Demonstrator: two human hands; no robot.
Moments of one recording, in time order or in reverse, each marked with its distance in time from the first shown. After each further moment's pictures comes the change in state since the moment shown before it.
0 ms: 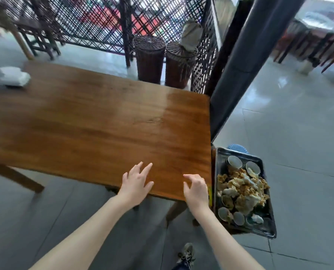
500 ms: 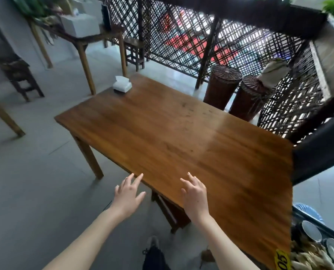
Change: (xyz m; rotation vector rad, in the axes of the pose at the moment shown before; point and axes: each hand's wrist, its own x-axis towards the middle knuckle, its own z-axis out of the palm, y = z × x) left_hand -0.088 -0.225 -0.084 -0.104 0.170 -0.443; right_hand -0.004 -0.213 0.134 -0.154 -0.230 -0.498
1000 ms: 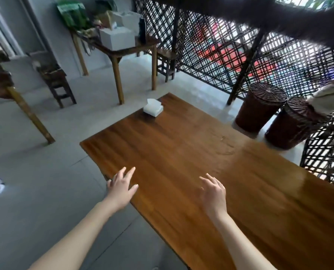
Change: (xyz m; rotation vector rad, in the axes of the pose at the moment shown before) left_hand 0.183 -0.103 -0.139 -0.022 0.146 -0.207; right_hand 0.242 -0.076 0.027 0.111 0.002 -0.014
